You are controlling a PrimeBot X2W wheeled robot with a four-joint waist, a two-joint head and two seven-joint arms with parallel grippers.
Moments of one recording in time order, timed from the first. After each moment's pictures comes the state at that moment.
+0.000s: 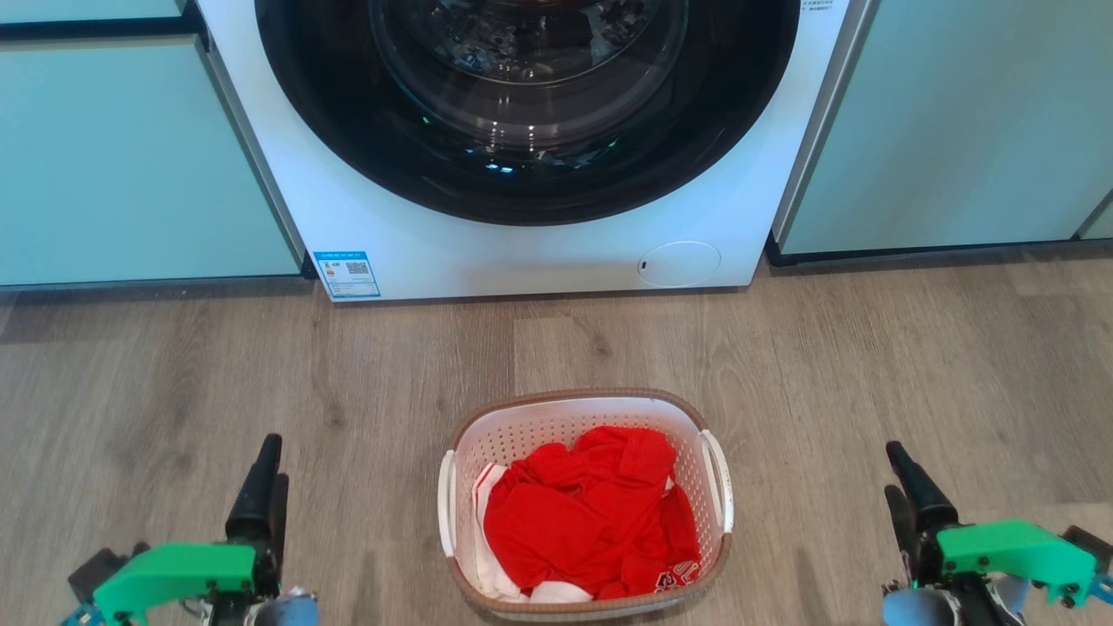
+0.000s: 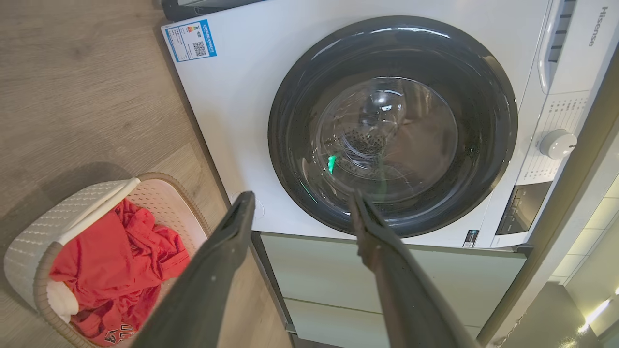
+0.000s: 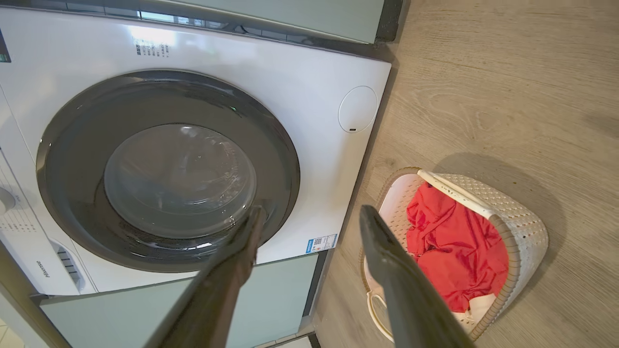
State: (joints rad) left arm 0.04 0.03 0.04 0.30 -1.49 -0.11 0.04; right arm 0.01 -0.03 -0.08 0.34 1.49 0.13 0.04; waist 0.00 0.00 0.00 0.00
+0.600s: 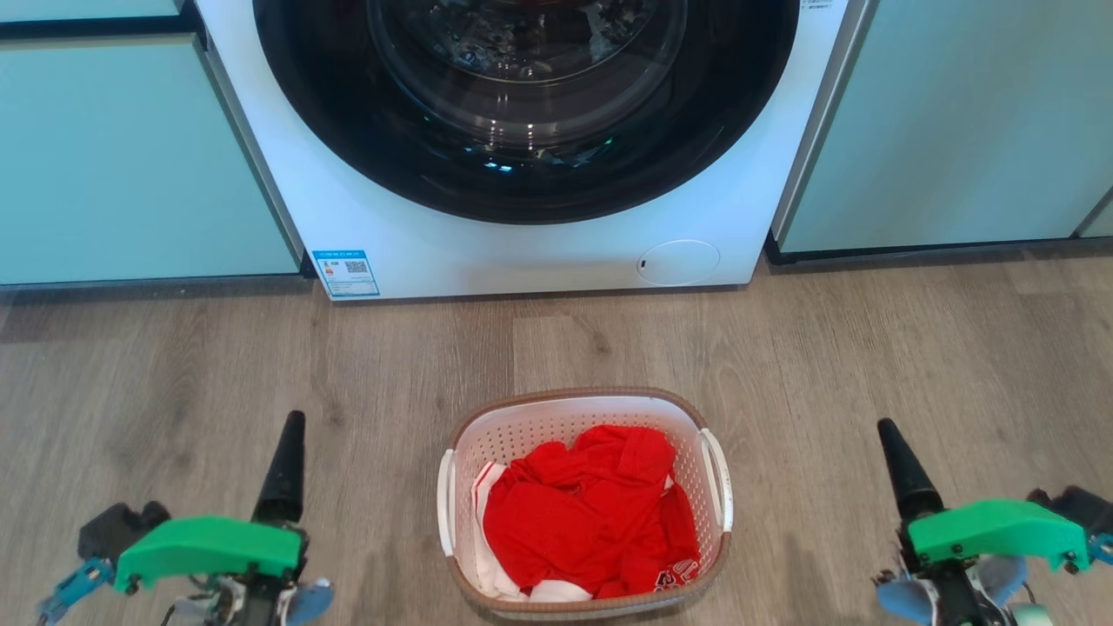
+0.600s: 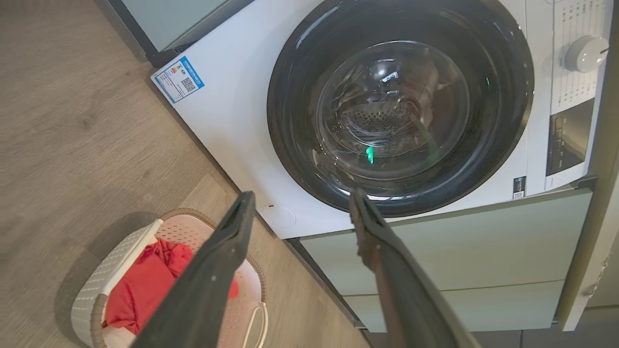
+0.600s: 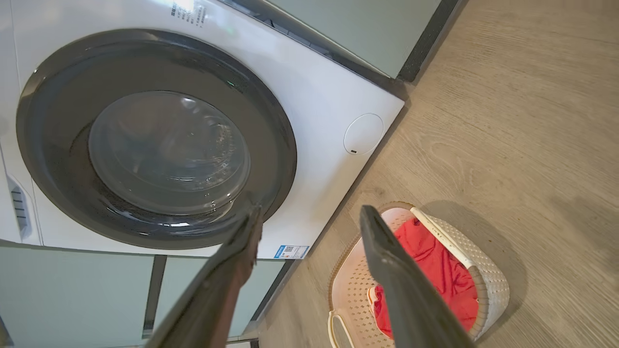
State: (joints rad) left arm 0.04 0.03 -0.01 0.21 -1.17 -0.07 -0.01; right arm 0.00 -0.03 -0.04 0.27 1.21 0.13 -0.01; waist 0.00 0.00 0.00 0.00
